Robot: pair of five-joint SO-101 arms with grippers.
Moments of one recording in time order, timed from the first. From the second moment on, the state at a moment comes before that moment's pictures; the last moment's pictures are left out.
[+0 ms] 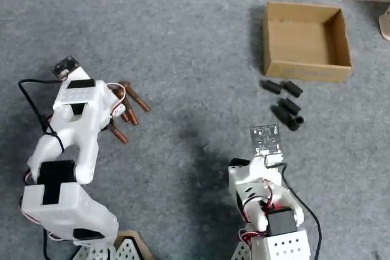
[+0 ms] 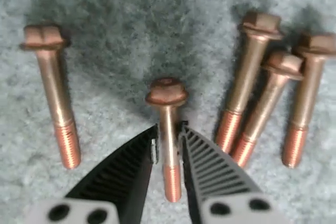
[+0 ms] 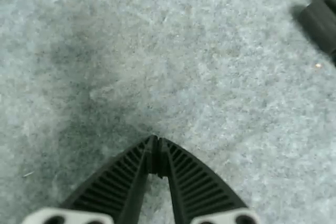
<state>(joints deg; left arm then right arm) -12.0 7.0 26.0 55.7 44.0 -12.3 -104.1 95.7 62.5 -0.9</state>
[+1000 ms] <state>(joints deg) -11.9 6.5 33.4 49.8 48.2 -9.4 -104.1 95.7 62.6 -0.9</state>
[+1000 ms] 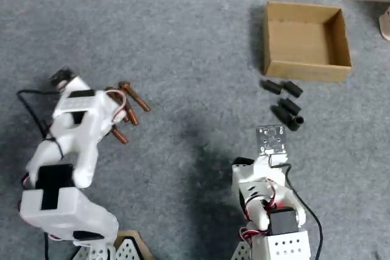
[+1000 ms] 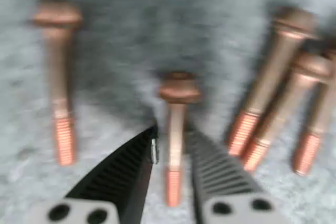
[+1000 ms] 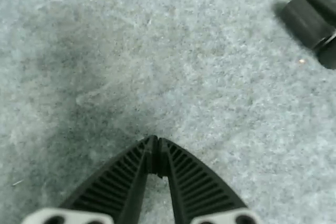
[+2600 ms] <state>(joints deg) -11.9 6.5 33.4 49.5 44.0 7.1 -0.2 10.5 69.8 45.8</state>
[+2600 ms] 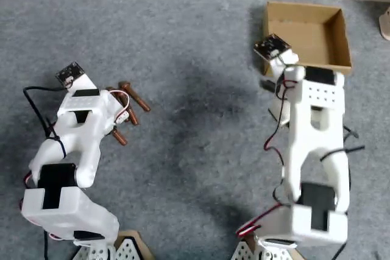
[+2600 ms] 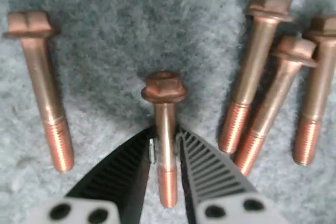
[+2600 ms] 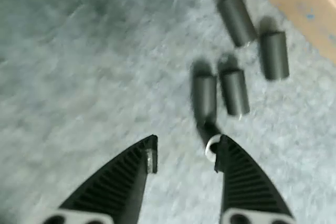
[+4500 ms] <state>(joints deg) -10.9 6.3 34.0 48.6 44.0 5.2 52.3 -43.6 78.6 49.9</state>
